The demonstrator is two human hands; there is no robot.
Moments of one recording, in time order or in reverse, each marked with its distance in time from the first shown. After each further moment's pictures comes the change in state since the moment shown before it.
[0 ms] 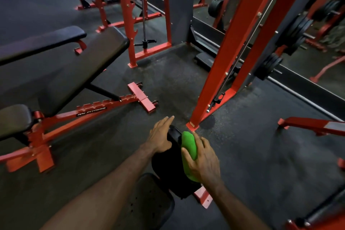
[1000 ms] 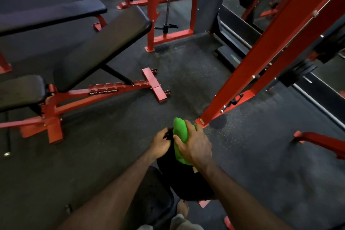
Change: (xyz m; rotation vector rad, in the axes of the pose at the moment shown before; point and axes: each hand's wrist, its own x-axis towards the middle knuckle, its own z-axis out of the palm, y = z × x) left_hand 0.016 -0.066 0.046 -0.767 0.195 -0.274; right_hand 0.087 -0.072 0.019 -0.014 -0.252 -0.060
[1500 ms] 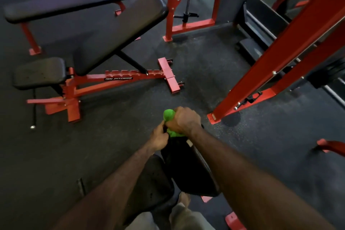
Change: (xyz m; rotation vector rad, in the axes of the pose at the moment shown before) left_hand -0.006 -0.013 0.002 0.024 0.099 -0.167; right_hand 0.067 -0.044 -0.005 -0.233 -0.366 -0.048
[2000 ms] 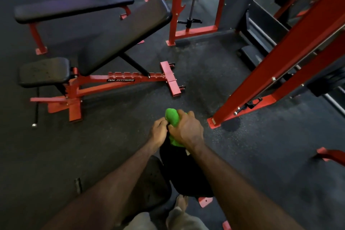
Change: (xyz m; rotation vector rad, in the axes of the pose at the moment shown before) left_hand -0.009 0.031 0.011 -0.322 0.261 0.022; right_hand -0.033 0.016 0.019 0.159 0.166 -0.052
